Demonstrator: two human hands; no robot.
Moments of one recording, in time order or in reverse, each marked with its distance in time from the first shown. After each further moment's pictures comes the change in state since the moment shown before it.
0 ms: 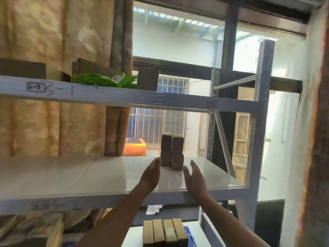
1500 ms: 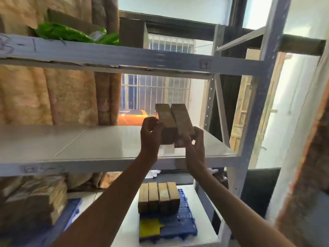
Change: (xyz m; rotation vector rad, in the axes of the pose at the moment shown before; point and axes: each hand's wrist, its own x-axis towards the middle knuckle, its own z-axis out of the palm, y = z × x) left_hand -0.026 0.052 0.052 -0.554 0.317 0.223; right_hand -0.029 -0.002 -0.040 0.558 0.137 -0.168
